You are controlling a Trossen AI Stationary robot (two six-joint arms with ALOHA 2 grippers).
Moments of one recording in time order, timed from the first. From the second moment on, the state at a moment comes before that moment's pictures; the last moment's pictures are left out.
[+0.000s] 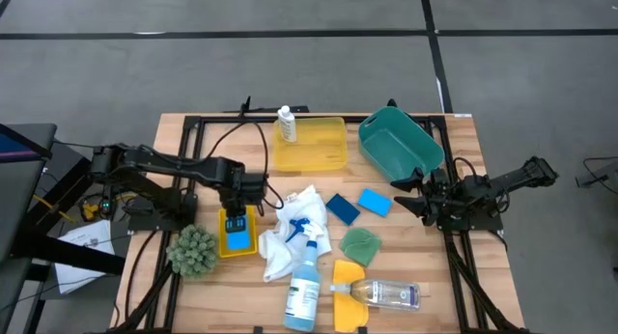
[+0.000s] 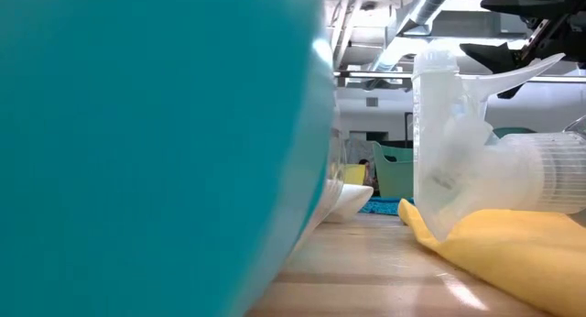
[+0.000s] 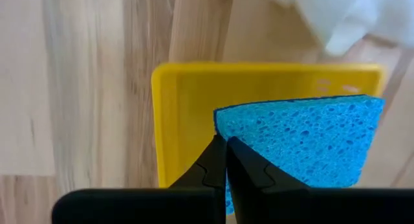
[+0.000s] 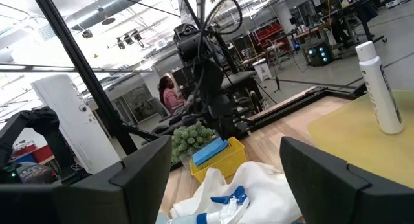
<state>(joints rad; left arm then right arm) 0.02 1.40 0.93 -1.07 0.15 -0.14 0.35 0.12 0.03 0.27 0.44 0.39</state>
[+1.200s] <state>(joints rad) 0.01 1.40 0.89 -0.93 0.07 -0.05 0.35 0.12 0.03 0.27 0.44 0.39</state>
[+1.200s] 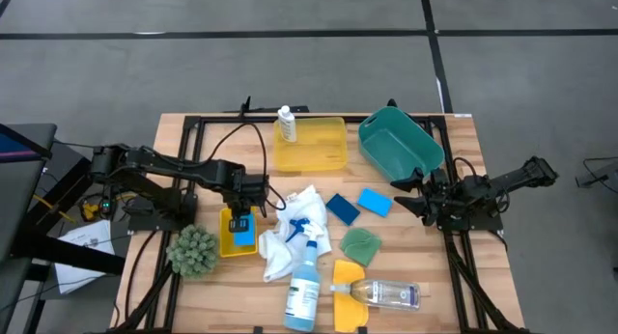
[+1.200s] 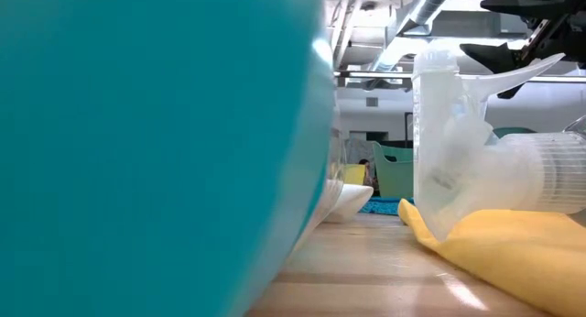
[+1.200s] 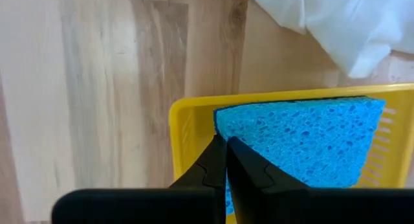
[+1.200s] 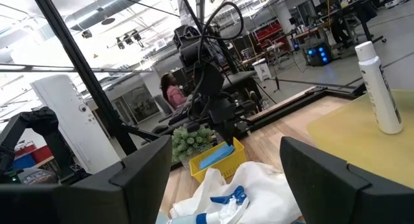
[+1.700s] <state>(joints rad) 0.01 1.40 0.89 -0.98 0.07 0.02 0.35 0.12 0.03 0.26 0.44 0.39</state>
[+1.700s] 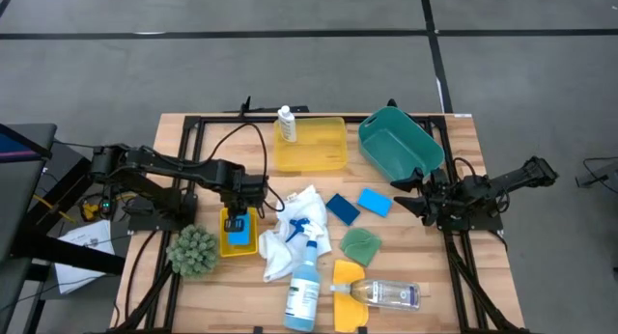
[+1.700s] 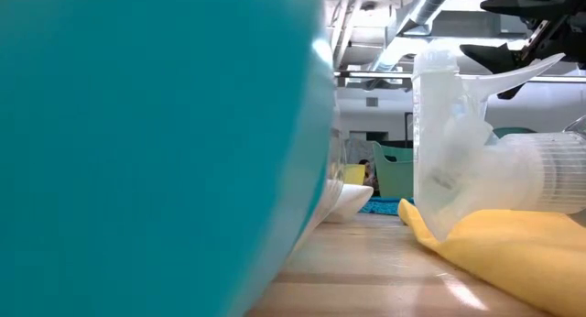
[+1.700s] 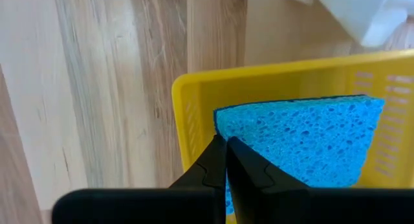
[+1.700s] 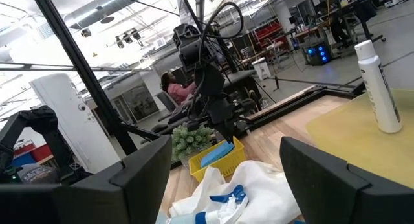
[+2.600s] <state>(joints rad) -0.01 1.40 0.83 -0.99 -0.01 0.13 0.35 0.12 0.03 0.26 0.45 0.39</state>
